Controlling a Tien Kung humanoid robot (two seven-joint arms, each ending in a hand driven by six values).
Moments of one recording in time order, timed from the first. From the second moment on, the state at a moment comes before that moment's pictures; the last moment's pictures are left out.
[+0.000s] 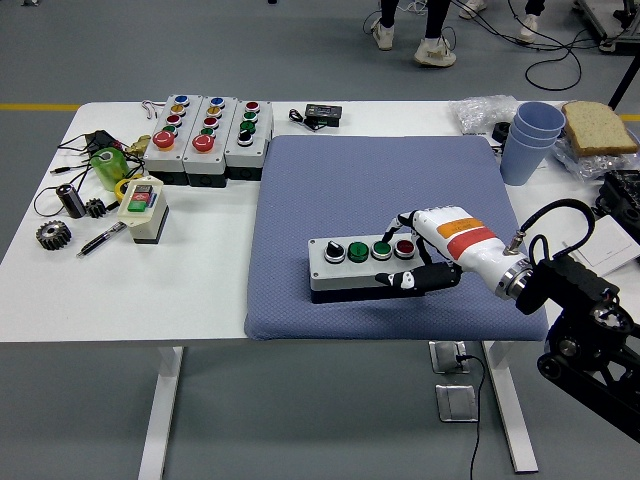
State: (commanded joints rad) left arm -0.08 0.01 -0.61 -0.18 0.94 0.16 0.15; right arm 0.60 -0.44 0.60 1.40 -1.83 -0.20 -0.06
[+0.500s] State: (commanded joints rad) left arm -0.08 0.01 -0.61 -0.18 0.95 0.15 0.15; right arm 0.61 -0.43 0.56 1.37 -1.83 -0.18 -0.07
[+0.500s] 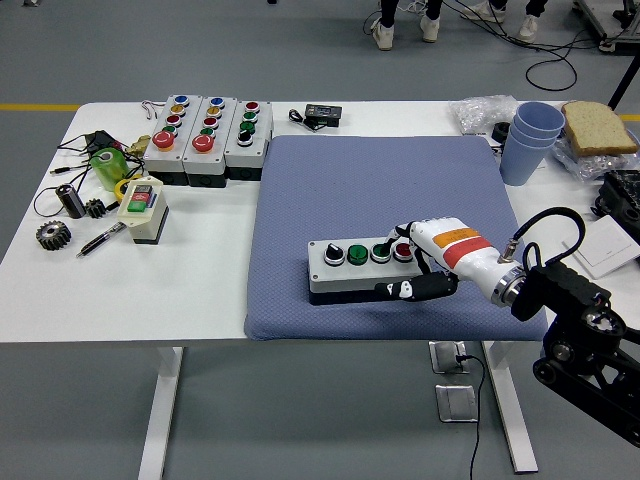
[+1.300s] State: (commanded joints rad) left arm -0.07 0.01 -0.63 -0.18 0.98 0.15 0.15; right arm 0.54 -0.44 0.77 1.55 -1.14 -0.28 0.13
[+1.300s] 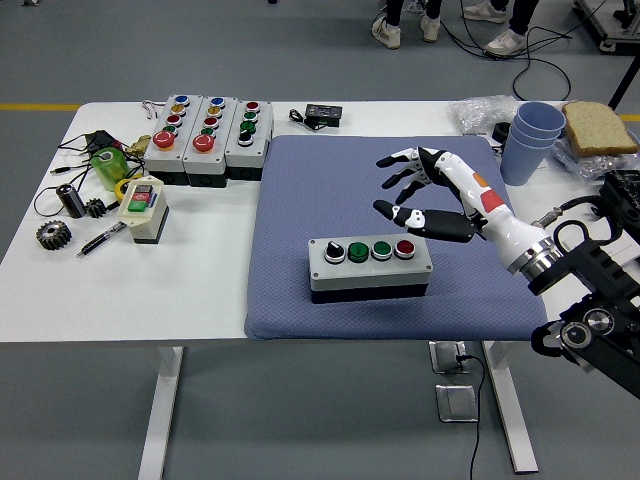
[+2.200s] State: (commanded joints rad) left arm -0.07 0.00 -0.62 -0.18 0.97 0.15 0.15; right arm 0.35 -0.40 1.02 1.78 -0.13 -0.06 0.17
